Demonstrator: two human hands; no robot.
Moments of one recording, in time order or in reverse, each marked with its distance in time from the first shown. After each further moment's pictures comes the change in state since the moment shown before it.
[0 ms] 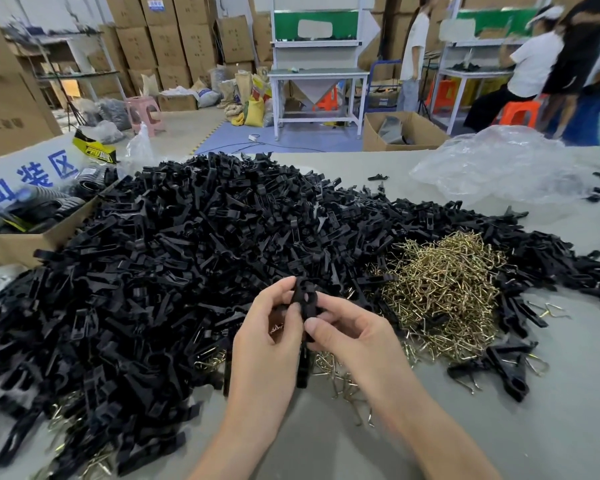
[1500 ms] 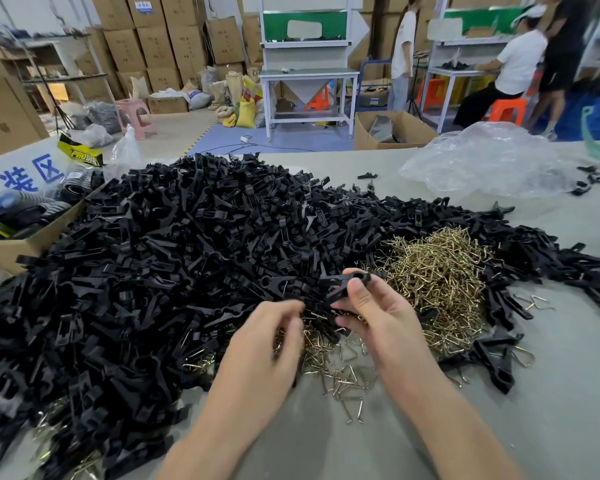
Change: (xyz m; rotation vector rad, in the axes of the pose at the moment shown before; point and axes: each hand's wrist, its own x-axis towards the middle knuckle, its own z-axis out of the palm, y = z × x) left_hand -0.001 -0.007 -0.013 0.512 -0.232 0.231; right_hand 0.008 -0.012 -0.026 0.175 0.222 -0.006
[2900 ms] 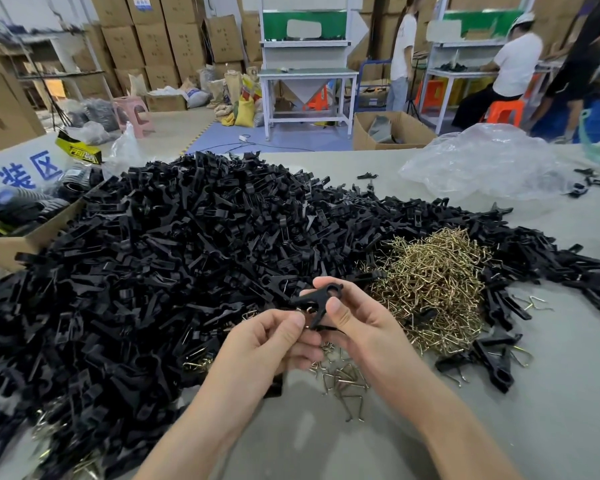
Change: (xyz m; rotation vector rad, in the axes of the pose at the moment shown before) left_hand 0.005 0.016 -0.012 -0.897 -0.151 -0.441; right_hand 0.000 0.013 0.001 0.015 -0.330 0.029
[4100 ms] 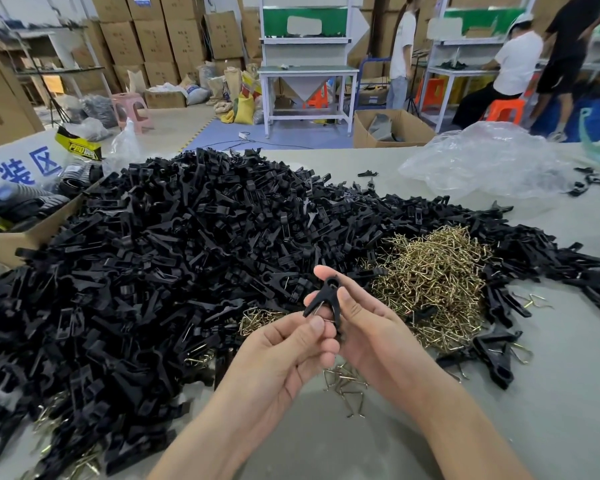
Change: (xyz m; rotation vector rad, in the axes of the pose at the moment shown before) left_hand 0.000 -0.010 0.010 -0.434 -0.155 -0.147; right_hand -0.005 -0.009 -0.001 0.176 -0.100 0.129
